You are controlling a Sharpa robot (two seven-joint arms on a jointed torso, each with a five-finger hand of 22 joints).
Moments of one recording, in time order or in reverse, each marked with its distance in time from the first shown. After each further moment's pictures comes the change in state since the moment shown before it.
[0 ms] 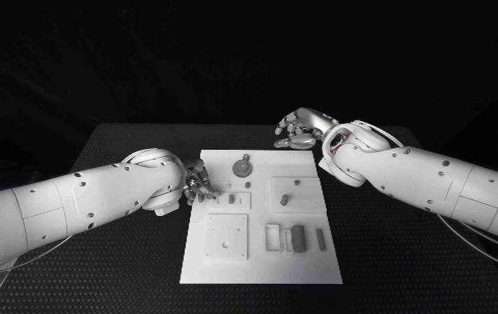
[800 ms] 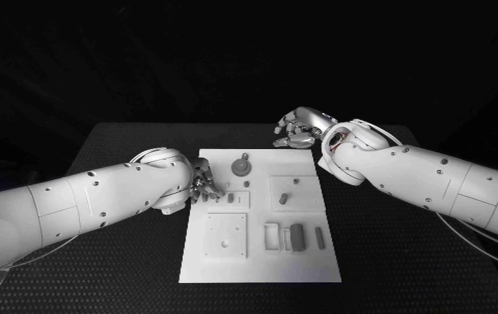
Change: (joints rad) left arm -0.003 0.053 -0.003 -0.027 -0.023 -0.001 -0.040; left_hand 0.000 0.000 0.003 0.003 0.013 0.009 -0.010 0.000 0.000 0.008 -0.001 0.011 0.007 0.009 -0.002 0.015 0.007 0.000 0.009 -0.002 0.012 0.001; right arm 0.000 0.000 0.000 -0.003 0.002 0.003 0.000; right_hand 0.000 0.000 0.000 0.000 0.000 -0.003 0.003 0.000 -0.001 0.000 0.000 0.000 -0.001 0.000 0.000 0.000 -0.001 0.000 0.000 0.000 -0.004 0.000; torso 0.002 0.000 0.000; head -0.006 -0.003
